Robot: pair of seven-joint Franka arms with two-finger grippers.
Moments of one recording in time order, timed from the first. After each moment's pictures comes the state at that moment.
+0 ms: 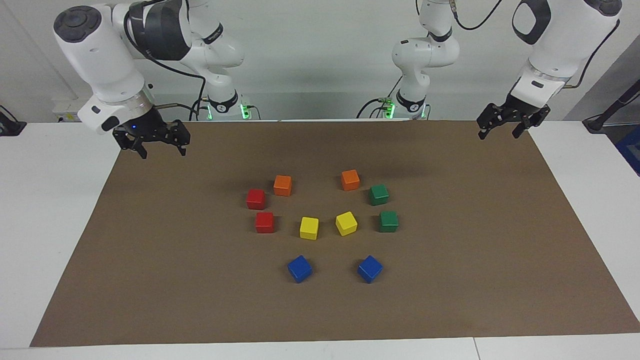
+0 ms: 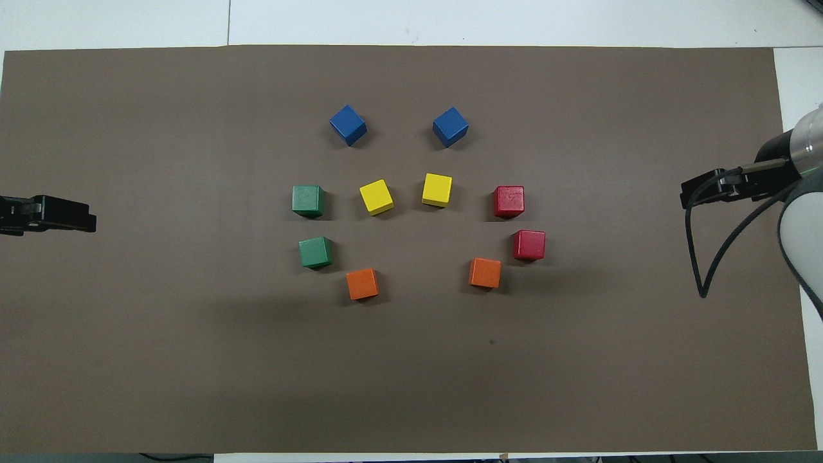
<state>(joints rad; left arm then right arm) -0.01 -0.12 0.00 -1.76 -0.01 1.65 0.03 -0.06 0.02 0.07 -1.66 -0.01 1.64 -0.07</state>
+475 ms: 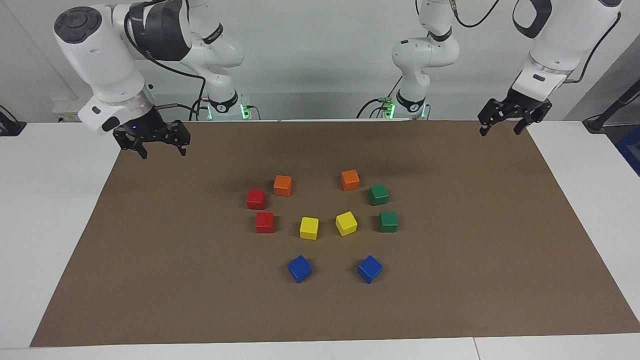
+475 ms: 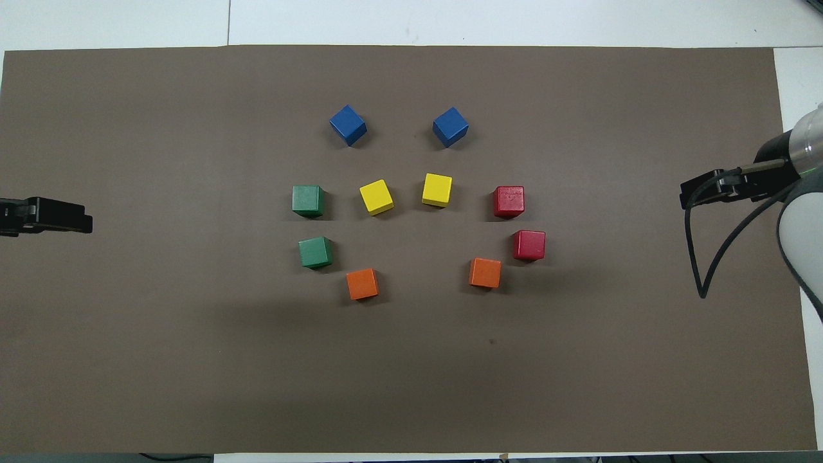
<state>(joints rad) -0.01 -0.13 -0.01 -1.76 -0.01 1.65 0.03 -0.06 0.02 0.07 -1.67 -0.01 1.64 -0.07</state>
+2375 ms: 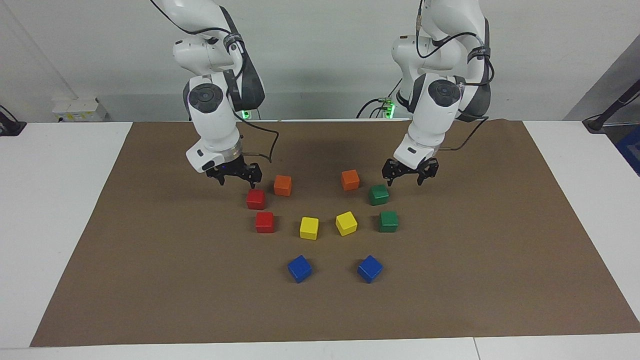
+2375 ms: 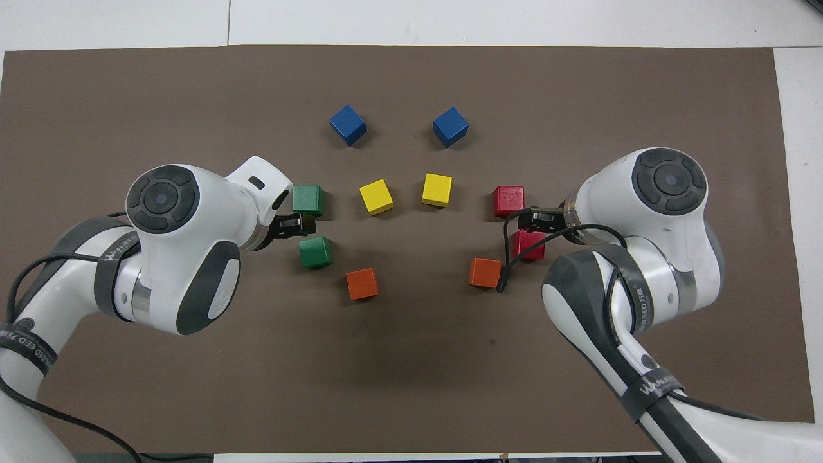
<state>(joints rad) -0.37 0.08 -0.03 -2.09 -0.02 2.22 -0.43 0.19 0.10 0.09 -2.07 -0.01 2.16 0.44</state>
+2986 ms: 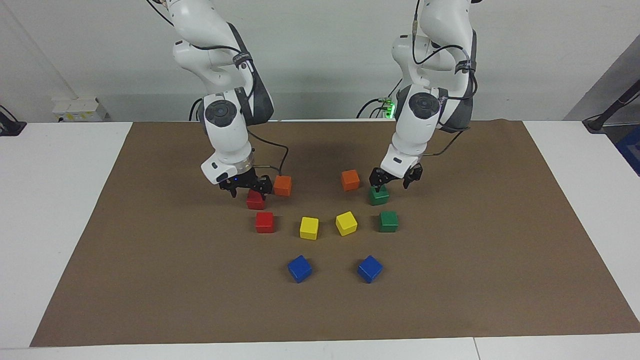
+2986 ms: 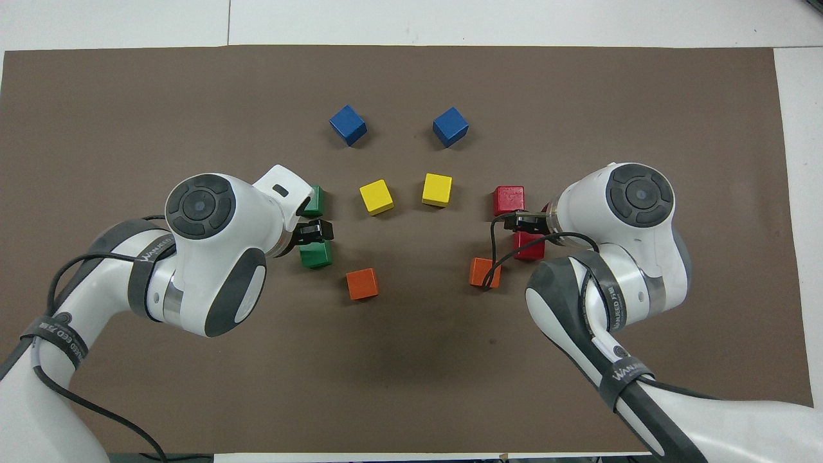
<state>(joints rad) -0.42 0.12 -0.03 -2.12 -0.02 2.26 -0.50 0.20 0.15 0.09 -2.12 -0.01 2.30 0.46</state>
